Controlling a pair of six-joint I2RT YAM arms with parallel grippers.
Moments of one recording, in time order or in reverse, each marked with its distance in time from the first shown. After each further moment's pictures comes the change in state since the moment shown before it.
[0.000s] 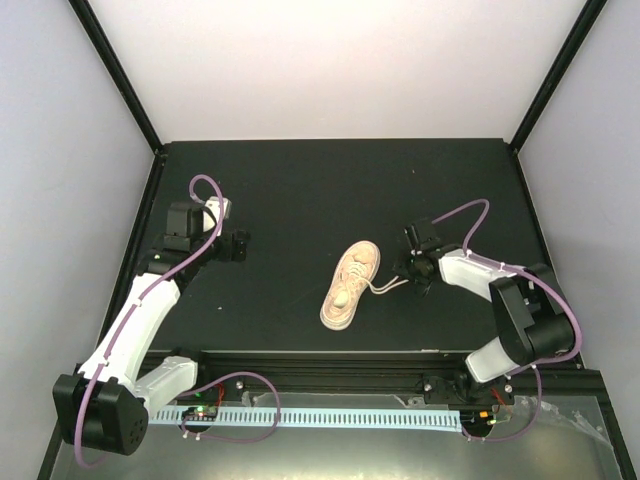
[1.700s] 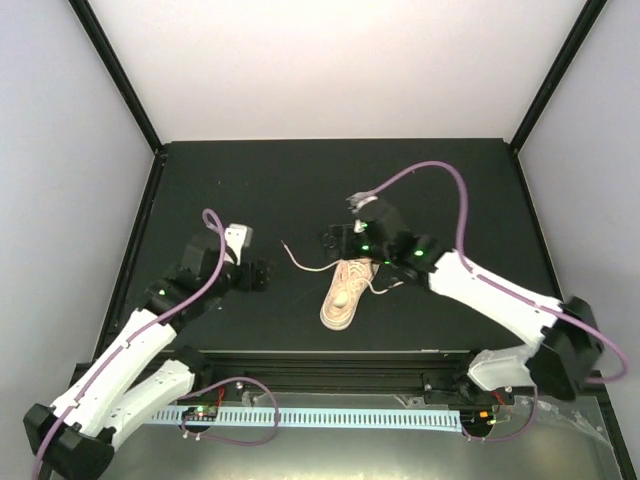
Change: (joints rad) left arm -0.290 -0.221 -0.102 -0.054 -0.026 -0.272; right arm 0.470 -0.134 0.376 -0.021 0.048 -0.111
